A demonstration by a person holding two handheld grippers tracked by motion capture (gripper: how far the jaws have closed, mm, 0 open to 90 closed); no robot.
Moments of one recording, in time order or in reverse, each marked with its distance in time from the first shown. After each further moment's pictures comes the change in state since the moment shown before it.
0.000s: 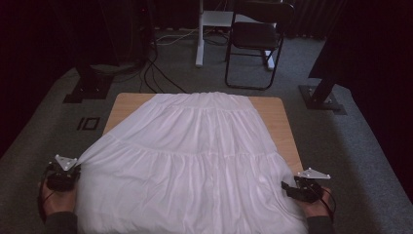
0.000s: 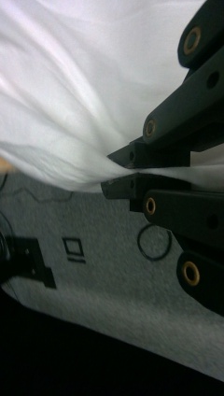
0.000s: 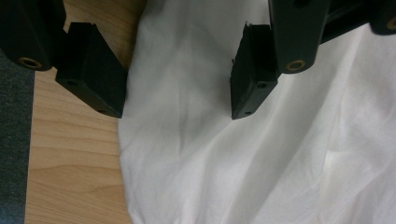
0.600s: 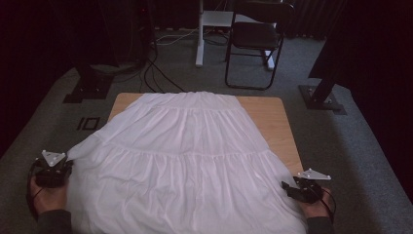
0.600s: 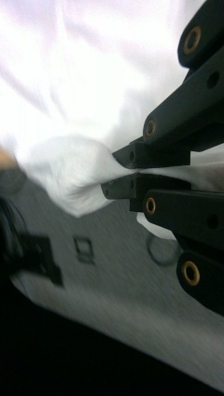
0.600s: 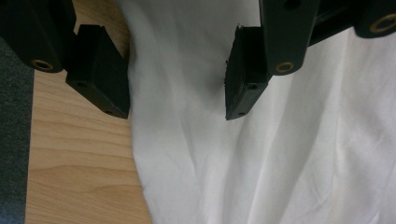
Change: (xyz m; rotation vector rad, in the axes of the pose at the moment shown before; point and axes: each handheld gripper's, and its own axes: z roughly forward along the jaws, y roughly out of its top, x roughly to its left) left arm 0.004 0.022 -0.029 -0.081 -0.073 -0.045; right arm 0.001 -0.002 -0.001 -0.010 0.002 0.003
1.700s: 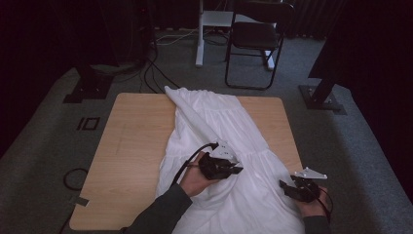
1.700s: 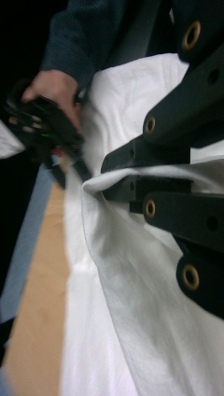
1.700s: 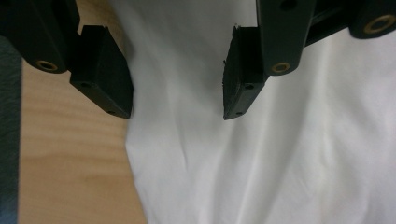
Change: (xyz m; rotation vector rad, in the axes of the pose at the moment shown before) left arm -0.385 0.130 -0.029 -0.112 -1.195 0.531; right arm 0.014 0.010 -0.002 -0.019 -0.023 -0.019
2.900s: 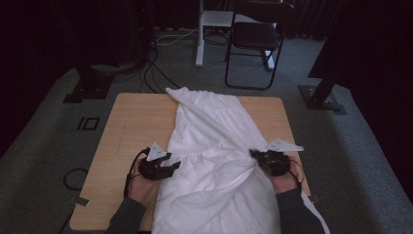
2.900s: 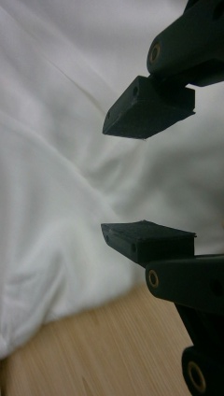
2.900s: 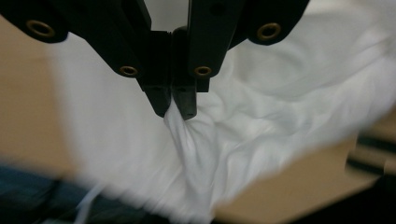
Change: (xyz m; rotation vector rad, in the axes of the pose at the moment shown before) left arm 0.054 -0.131 -0.103 -0.009 0.517 -0.254; right arm 0.076 0.127 -0.033 -0.275 0.202 -0.096
